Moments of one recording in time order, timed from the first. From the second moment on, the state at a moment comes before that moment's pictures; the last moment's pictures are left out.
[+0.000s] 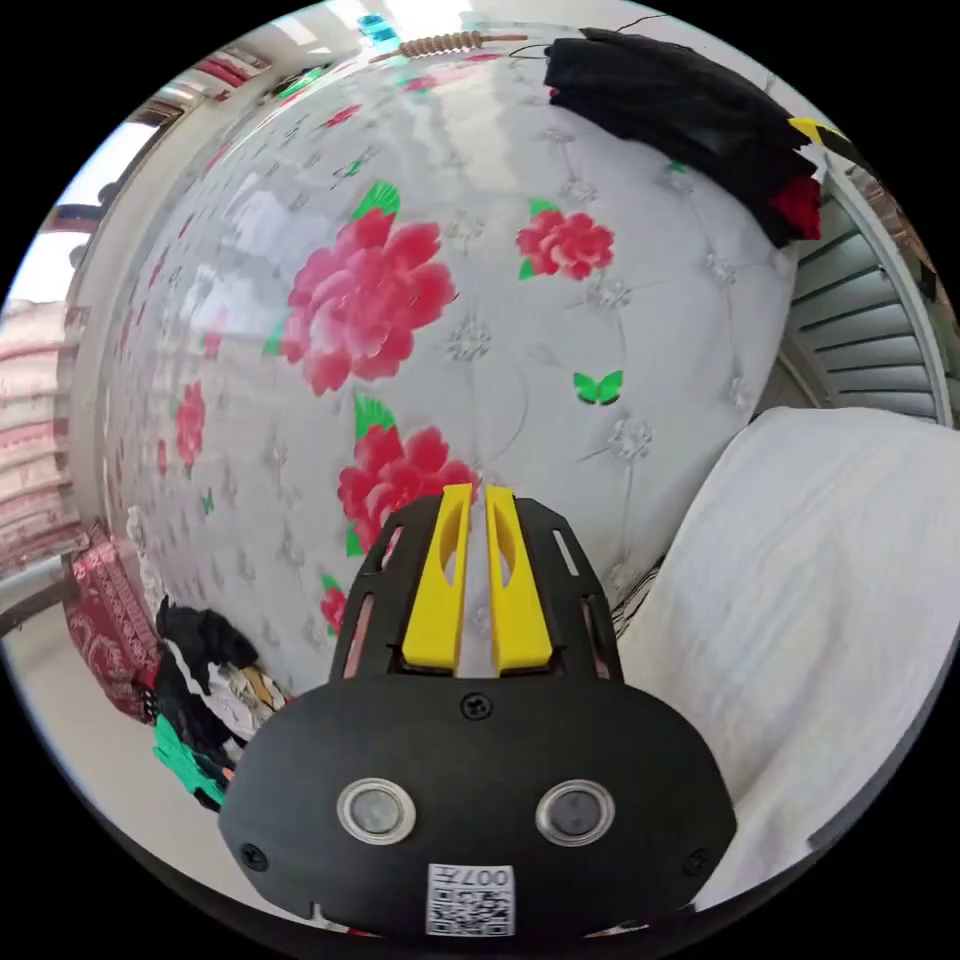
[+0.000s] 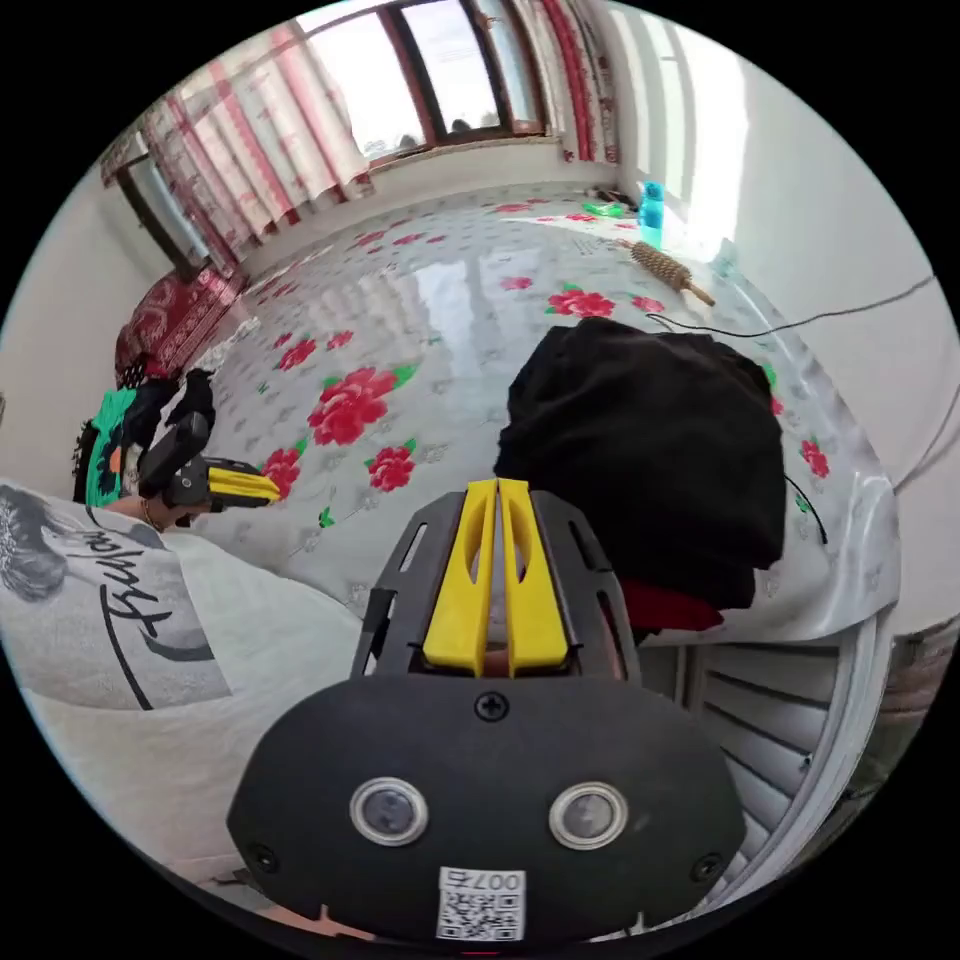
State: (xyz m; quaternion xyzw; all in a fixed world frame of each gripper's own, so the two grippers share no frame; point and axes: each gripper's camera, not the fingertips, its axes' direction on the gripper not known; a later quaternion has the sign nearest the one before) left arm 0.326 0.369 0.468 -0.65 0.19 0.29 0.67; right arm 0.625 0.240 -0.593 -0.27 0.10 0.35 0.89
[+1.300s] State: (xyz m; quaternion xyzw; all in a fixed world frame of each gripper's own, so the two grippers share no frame) left arm -0.331 0.460 0.298 -0.72 -0.20 0.00 0.66; right arm 0.375 0.136 -0.129 -0.57 0.12 0.30 0.76
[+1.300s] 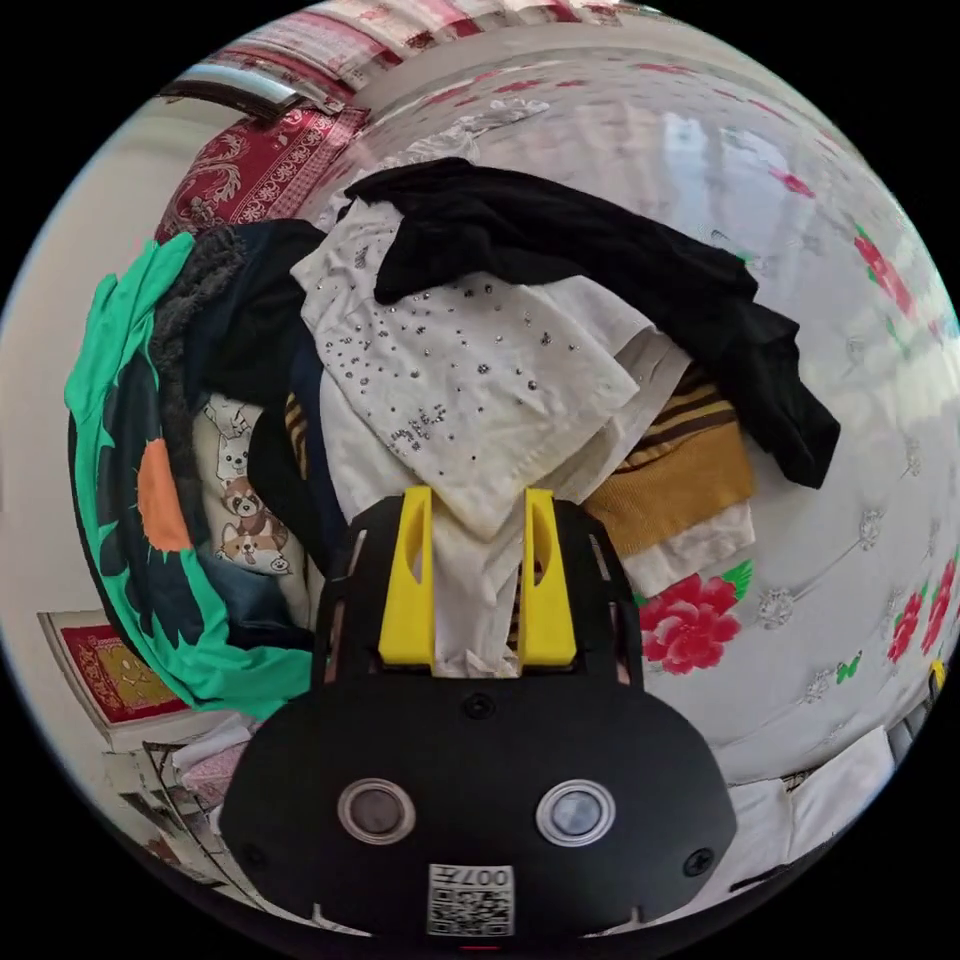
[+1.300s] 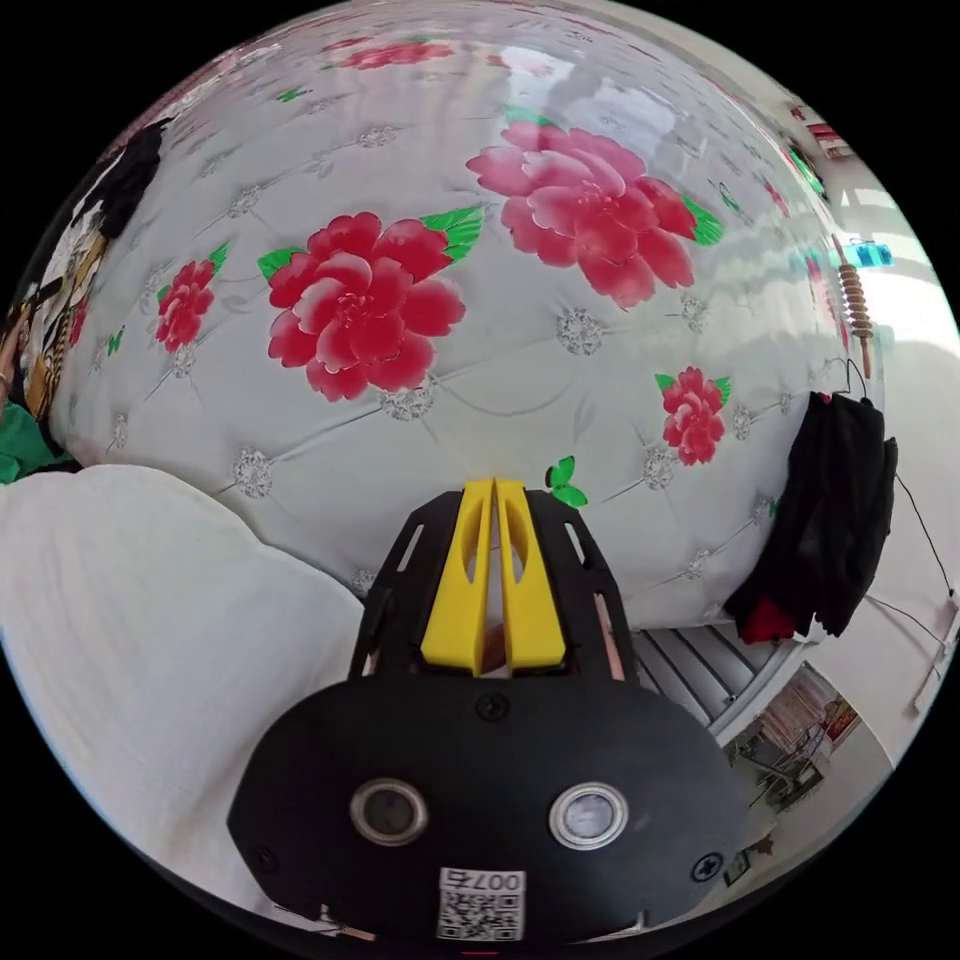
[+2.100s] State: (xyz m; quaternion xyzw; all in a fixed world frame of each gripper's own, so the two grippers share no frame) left arm -0.439 0.103 -0.016 0.07 0.16 -0.14 0.98; right arm 0.335 0.099 -0.140 -0.47 0.05 0.26 0.84
